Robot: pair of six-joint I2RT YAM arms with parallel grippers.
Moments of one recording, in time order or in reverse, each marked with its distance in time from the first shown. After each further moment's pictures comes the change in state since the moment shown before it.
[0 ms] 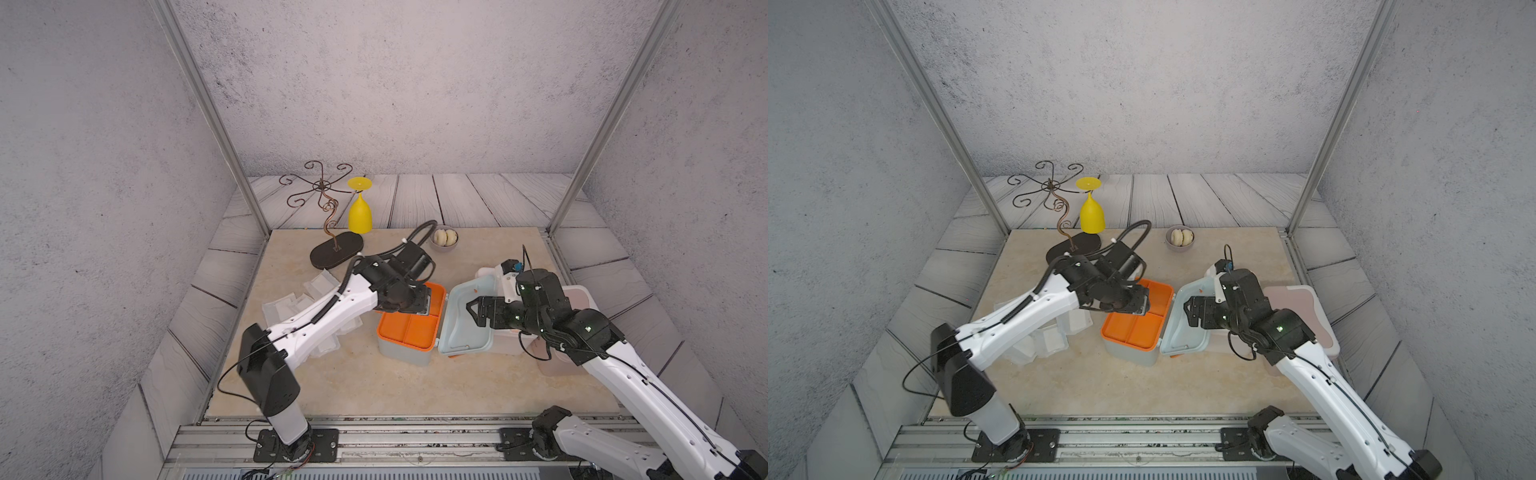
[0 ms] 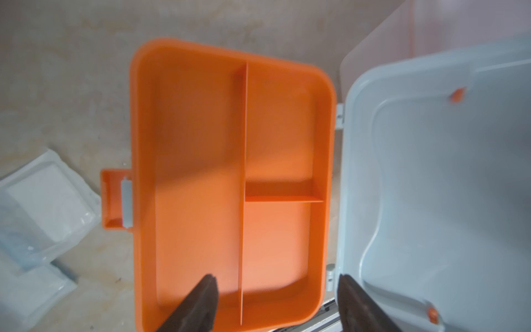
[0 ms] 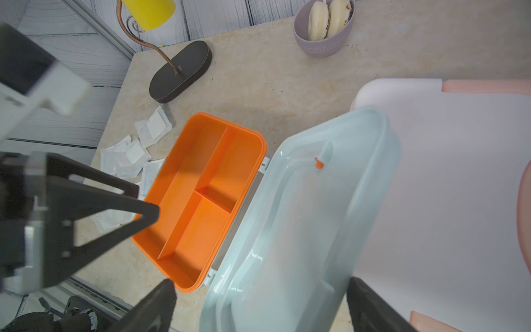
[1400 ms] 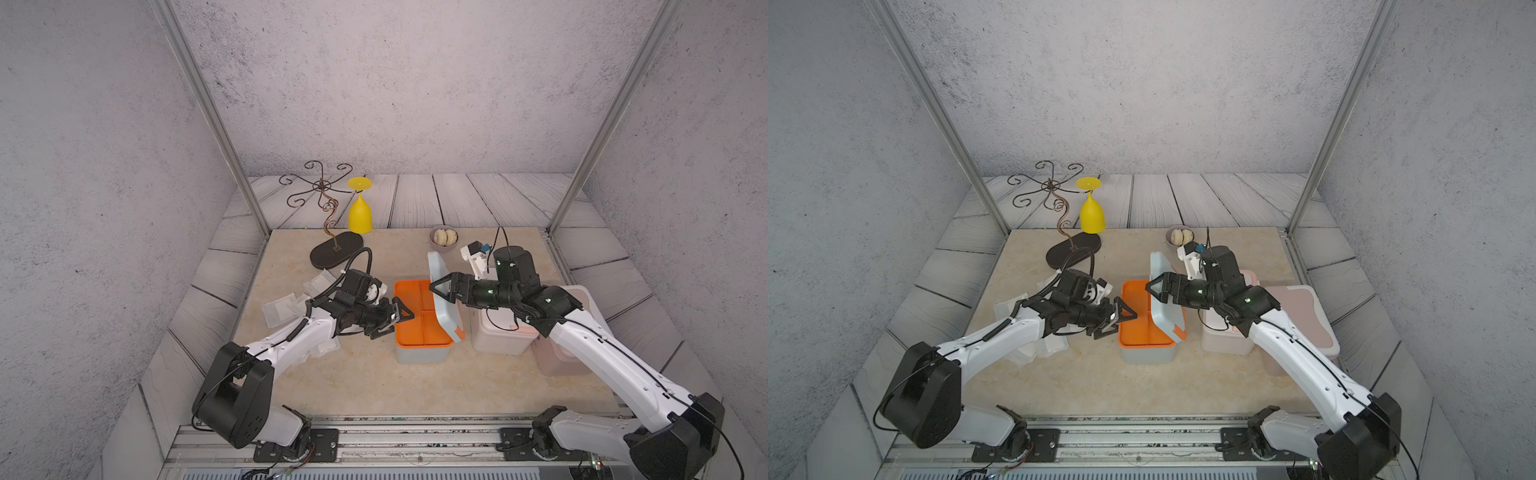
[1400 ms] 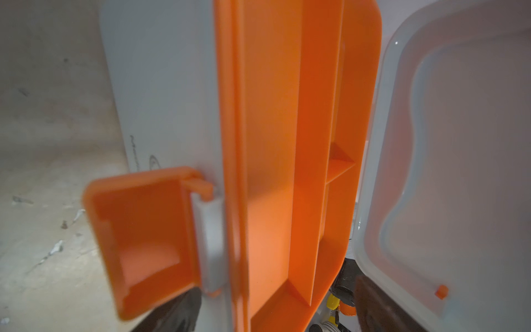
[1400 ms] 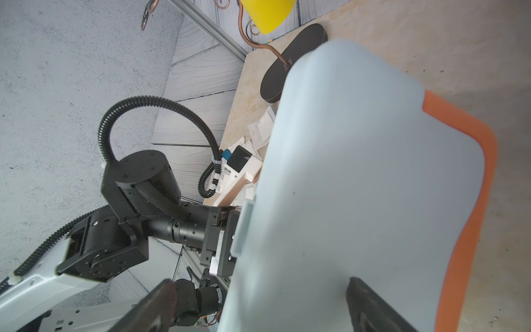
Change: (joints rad) left arm 0.253 -0.187 -0.682 0.671 0.587 -0.253; right arm -0.002 0.238 0.053 0.352 -0.438 0.202
